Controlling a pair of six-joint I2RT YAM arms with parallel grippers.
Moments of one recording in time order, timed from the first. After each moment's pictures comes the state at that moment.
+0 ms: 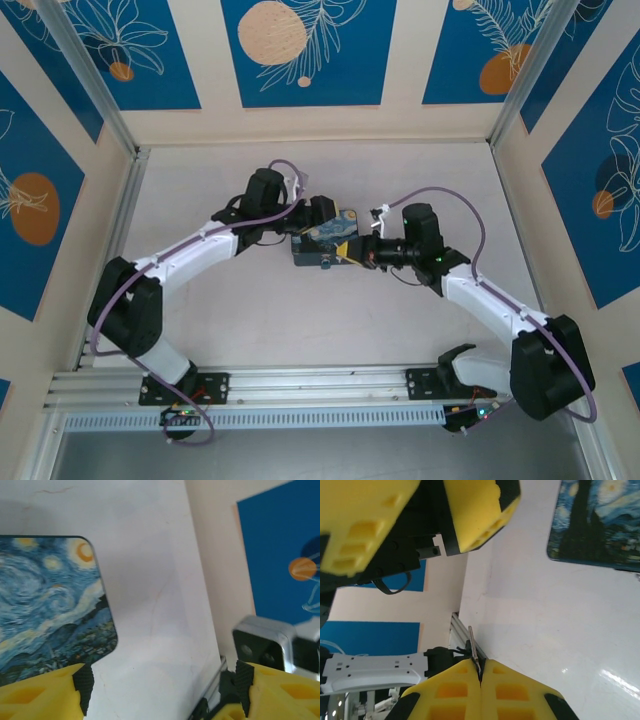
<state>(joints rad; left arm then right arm) -0.59 1.59 1.16 -0.09 0.55 -0.83 0.41 1.19 0.68 -0.01 -0.86 0.88</state>
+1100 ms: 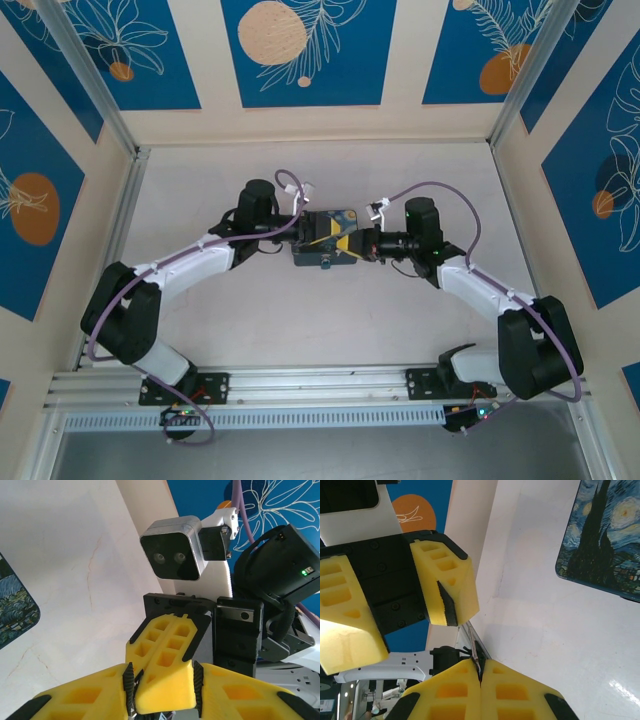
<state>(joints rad) -0.59 1.55 1.00 0.20 0.84 -0.87 0.34 1.28 0.68 0.13 -0.97 0.87</state>
